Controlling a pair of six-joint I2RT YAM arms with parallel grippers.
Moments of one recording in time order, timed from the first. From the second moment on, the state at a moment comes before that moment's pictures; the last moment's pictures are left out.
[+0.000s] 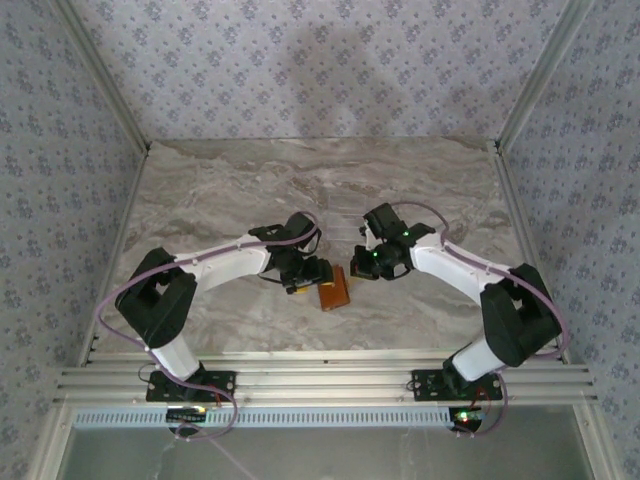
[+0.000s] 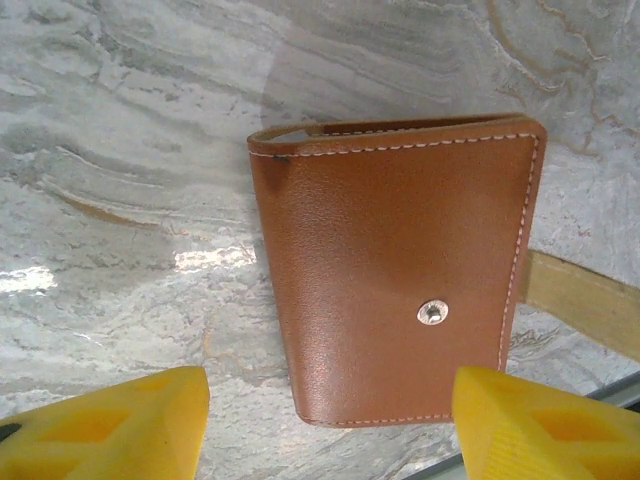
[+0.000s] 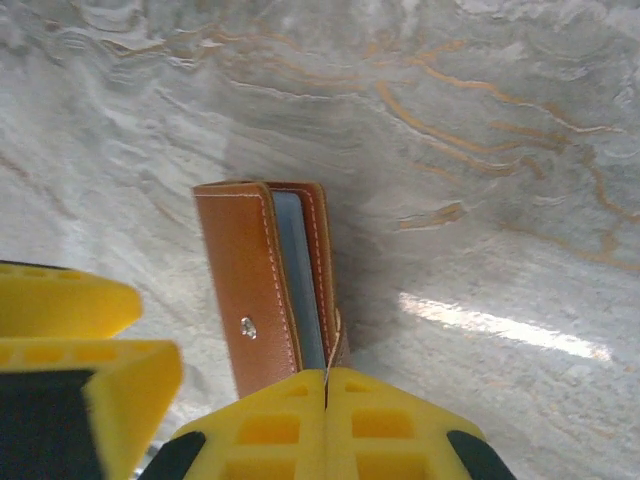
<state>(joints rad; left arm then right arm) -0.79 1.68 1.09 -0.59 0.30 -0.92 0.56 1.50 0.96 -0.60 -0.36 0.62</state>
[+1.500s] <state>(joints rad) -0.79 1.66 1.07 -0.57 0.23 -0.93 0.59 1.37 0.92 -0.59 -0.40 0.73</state>
